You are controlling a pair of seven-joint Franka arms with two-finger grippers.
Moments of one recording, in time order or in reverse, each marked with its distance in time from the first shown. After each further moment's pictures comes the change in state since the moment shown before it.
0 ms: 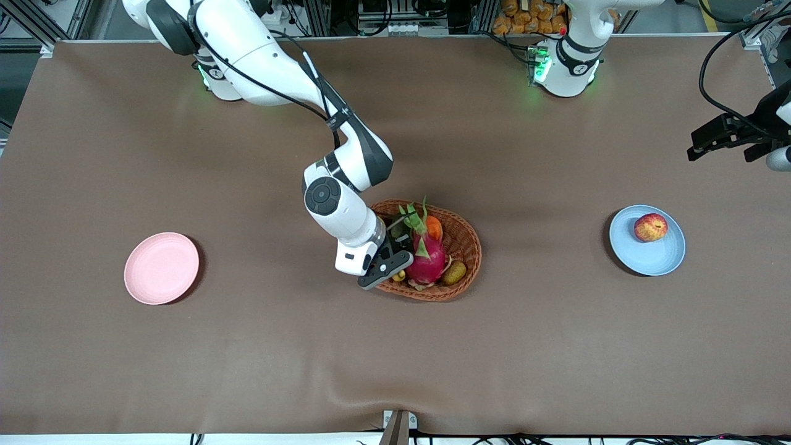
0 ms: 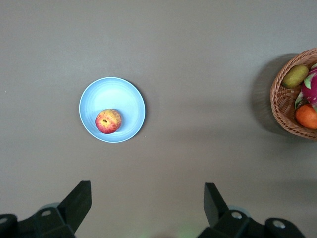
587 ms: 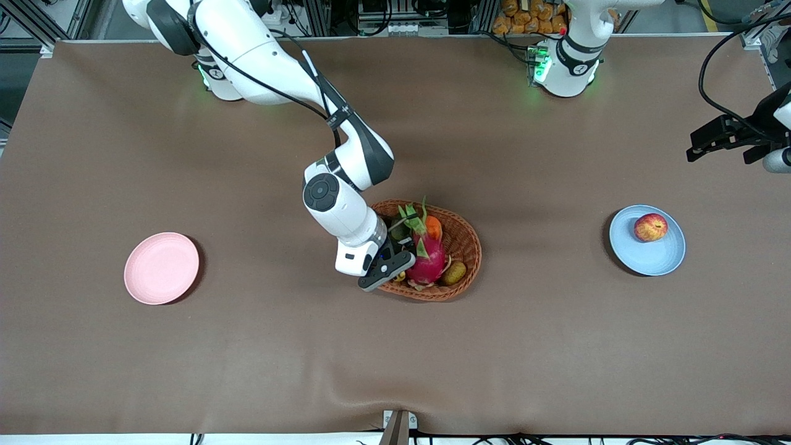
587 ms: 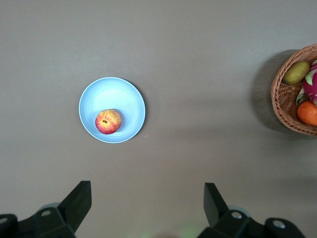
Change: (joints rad) left arm 0.000 0.006 0.001 0.000 0.000 0.000 0.012; right arm 0.000 0.004 0.001 0.015 0.001 0.039 0.000
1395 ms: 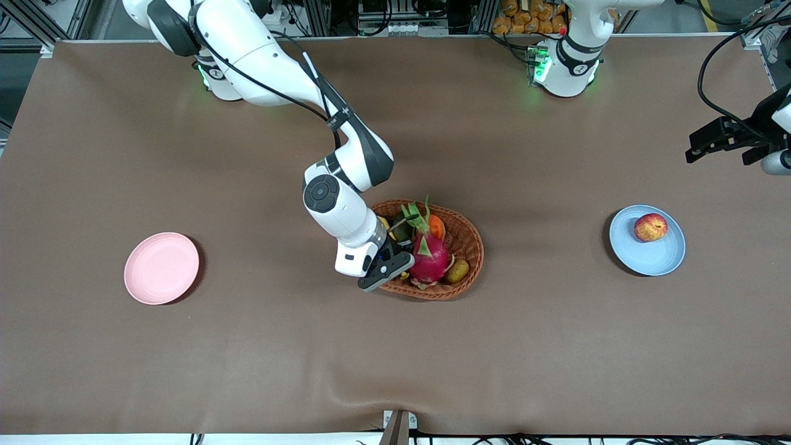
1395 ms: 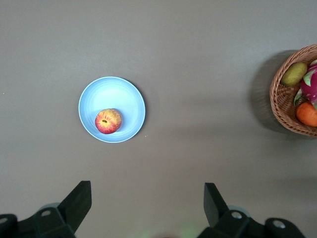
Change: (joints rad) left arm 0.000 0.004 0.000 0.000 0.000 0.000 0.000; right arm 0.000 0.004 -0.004 0.000 0.000 0.003 -0.001
